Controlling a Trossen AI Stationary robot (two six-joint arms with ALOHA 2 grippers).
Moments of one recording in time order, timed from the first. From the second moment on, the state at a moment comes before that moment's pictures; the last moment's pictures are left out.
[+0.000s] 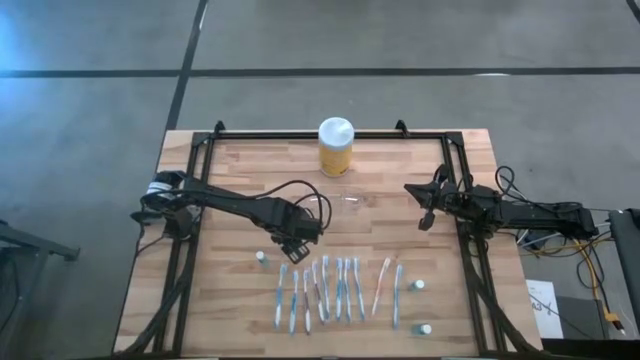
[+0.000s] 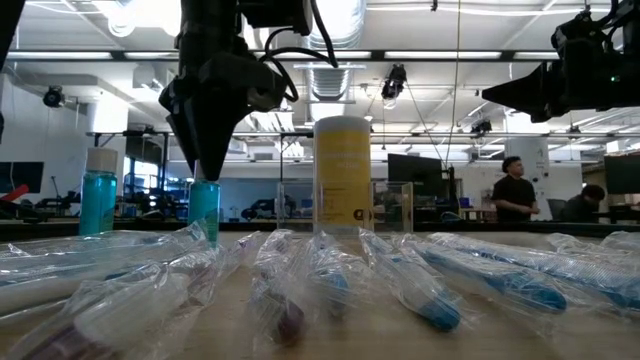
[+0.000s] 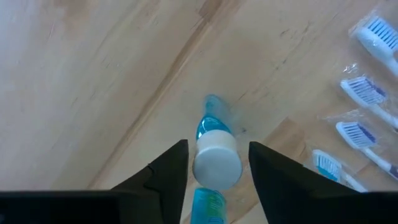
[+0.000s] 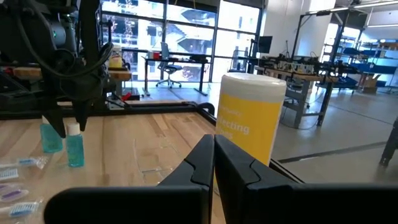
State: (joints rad) left arm -0.14 1.78 1.39 -1.10 -0.07 -0.82; right arm -0.09 0.18 0.01 0.24 0.29 -0.09
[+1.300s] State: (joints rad) left arm -0.12 1.23 1.38 -1.19 -0.19 -0.24; right arm -0.09 0.18 0.01 0.24 0.29 -0.09
